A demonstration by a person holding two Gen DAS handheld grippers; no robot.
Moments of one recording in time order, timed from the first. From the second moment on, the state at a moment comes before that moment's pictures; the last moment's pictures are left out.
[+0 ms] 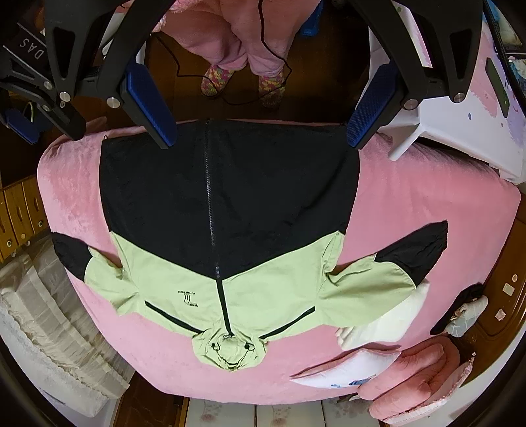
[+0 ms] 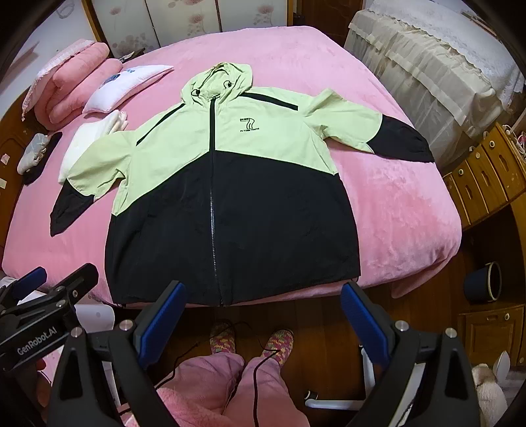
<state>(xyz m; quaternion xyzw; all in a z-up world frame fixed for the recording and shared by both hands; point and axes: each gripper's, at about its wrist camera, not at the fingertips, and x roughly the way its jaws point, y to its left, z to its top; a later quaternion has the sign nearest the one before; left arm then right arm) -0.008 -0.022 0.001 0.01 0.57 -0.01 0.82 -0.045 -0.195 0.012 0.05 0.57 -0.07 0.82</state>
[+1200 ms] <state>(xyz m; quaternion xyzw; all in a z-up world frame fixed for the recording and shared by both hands) 0.090 0.259 -0.062 -0.30 0.54 0.18 0.76 0.089 -0.146 -0.022 0.02 0.55 -0.04 0.83</state>
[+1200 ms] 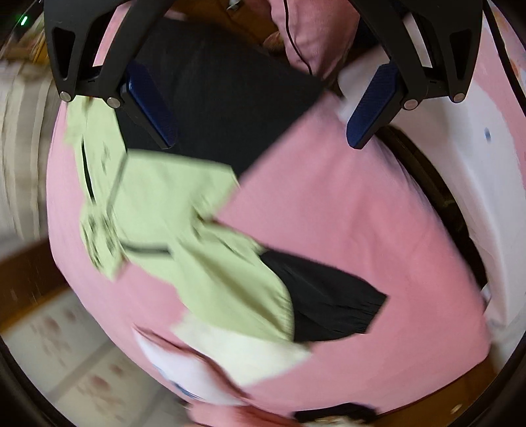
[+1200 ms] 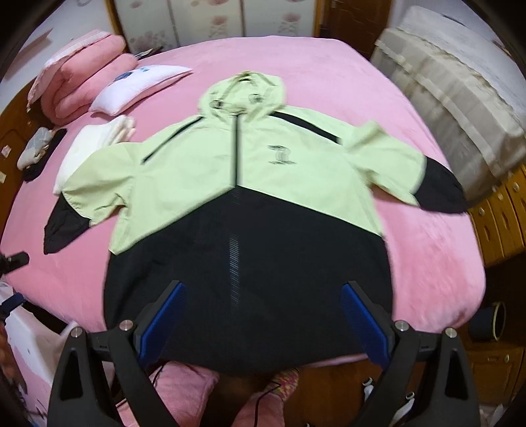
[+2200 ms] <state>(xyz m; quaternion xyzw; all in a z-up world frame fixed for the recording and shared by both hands) 0.182 0.512 -0.263 -0.52 0.35 0.32 0.71 0.184 0.043 -0.129 -0.04 0.66 0.05 0.75</state>
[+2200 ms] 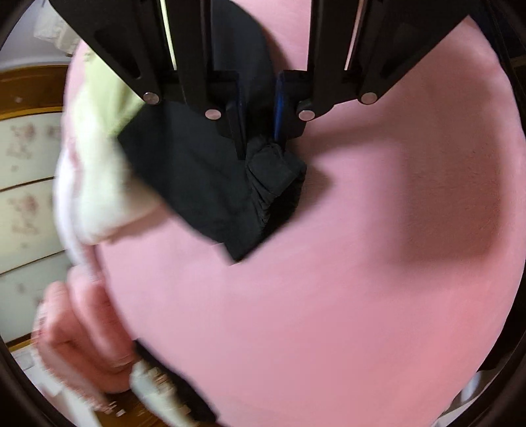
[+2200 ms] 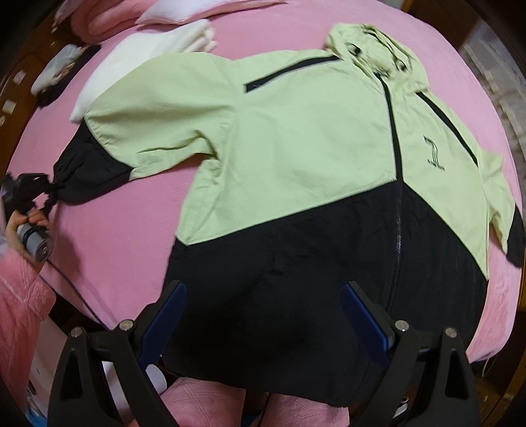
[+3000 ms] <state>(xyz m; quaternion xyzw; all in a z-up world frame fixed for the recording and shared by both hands) 0.342 0.095 -0.065 -0.21 0.36 -0.05 0.91 0.261 -0.178 -0.063 0.11 0.49 0.00 0.87</state>
